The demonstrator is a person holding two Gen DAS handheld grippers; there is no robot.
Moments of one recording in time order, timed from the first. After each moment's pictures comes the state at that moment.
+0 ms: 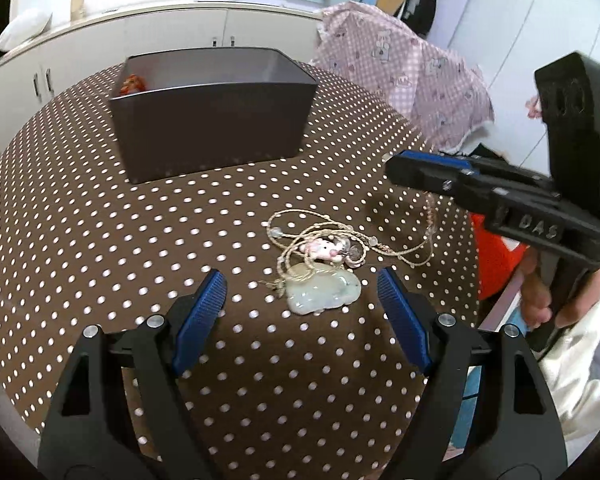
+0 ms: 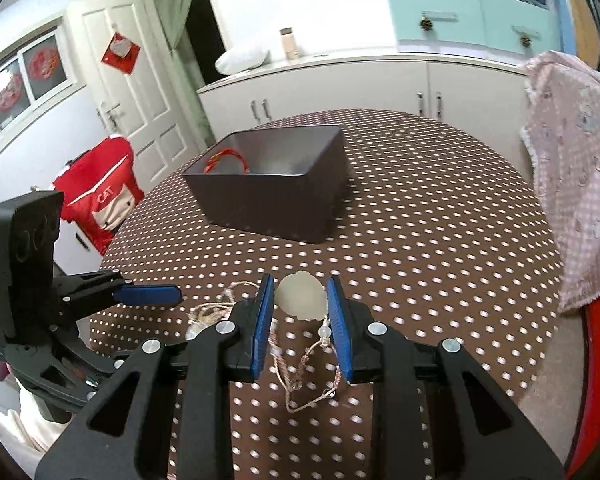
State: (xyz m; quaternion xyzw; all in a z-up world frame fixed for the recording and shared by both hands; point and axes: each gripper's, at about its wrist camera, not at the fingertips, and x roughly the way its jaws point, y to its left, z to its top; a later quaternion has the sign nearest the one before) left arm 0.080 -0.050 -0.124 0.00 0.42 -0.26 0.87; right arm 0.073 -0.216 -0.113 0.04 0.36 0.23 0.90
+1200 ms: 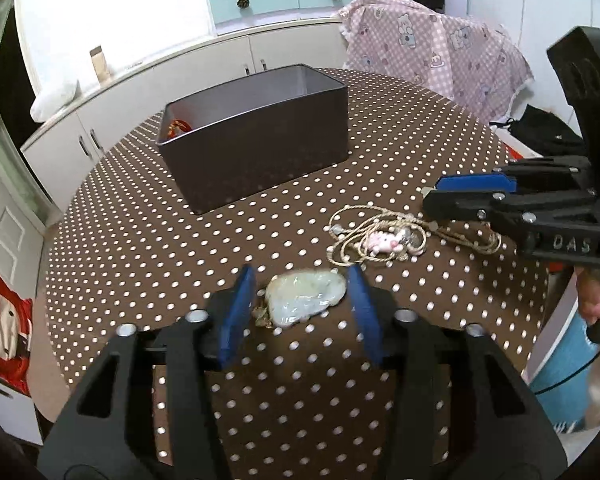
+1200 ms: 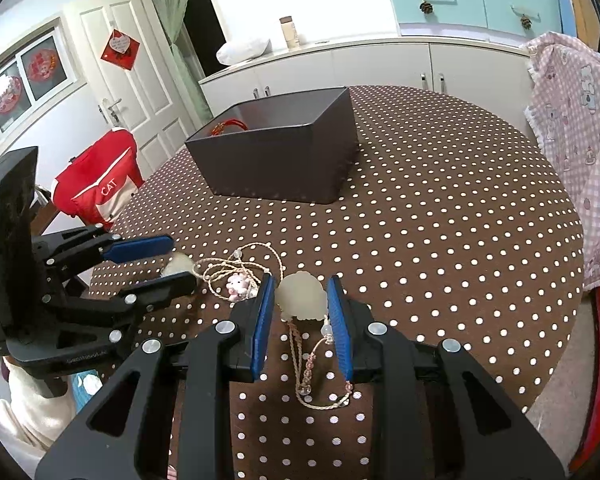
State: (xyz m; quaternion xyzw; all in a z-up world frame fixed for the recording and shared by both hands) left arm 0.064 -0.048 -0.120 0.13 0.37 -0.18 0.90; right arm 0.064 -0.203 -0.137 0.04 0.38 0.25 0.89
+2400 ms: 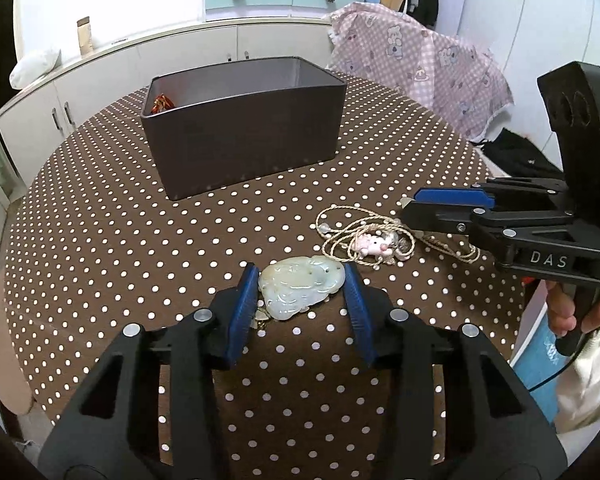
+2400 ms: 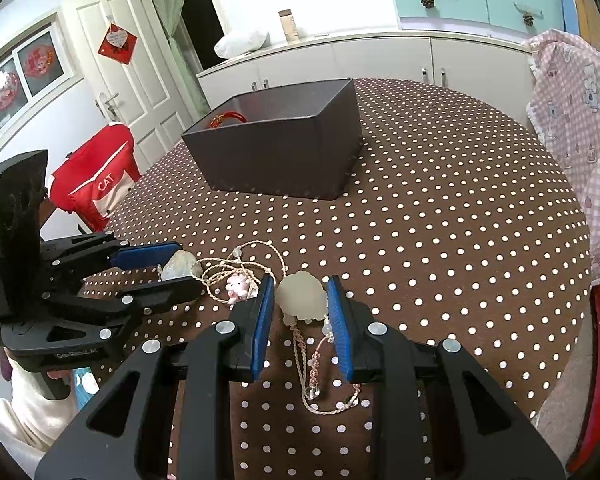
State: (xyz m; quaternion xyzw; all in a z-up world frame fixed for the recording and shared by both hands) left arm 0.087 -0.033 -0.127 0.05 0.39 -0.23 0.89; right arm 0.068 -0.198 -0.136 0.04 0.39 0.24 0.89
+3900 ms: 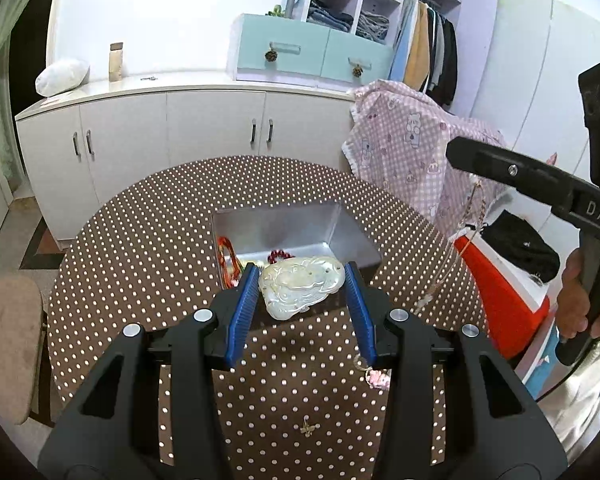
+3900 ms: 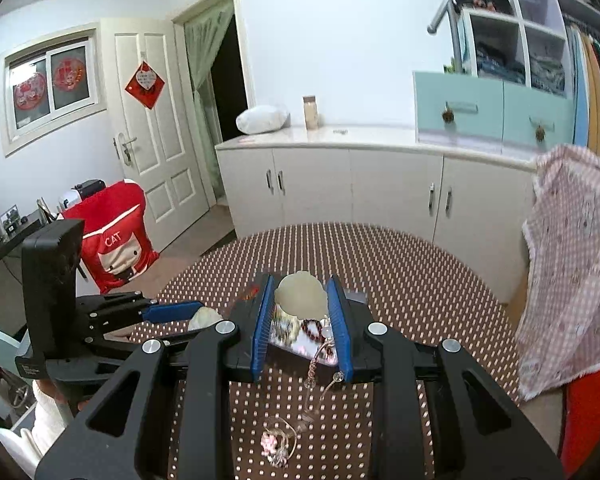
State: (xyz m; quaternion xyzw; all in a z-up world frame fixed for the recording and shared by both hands) left arm 0.127 0.014 -0.031 -0.02 0.32 -0.21 0.92; right arm 0.106 -0.175 0.007 -0.01 0.25 0.25 0.94
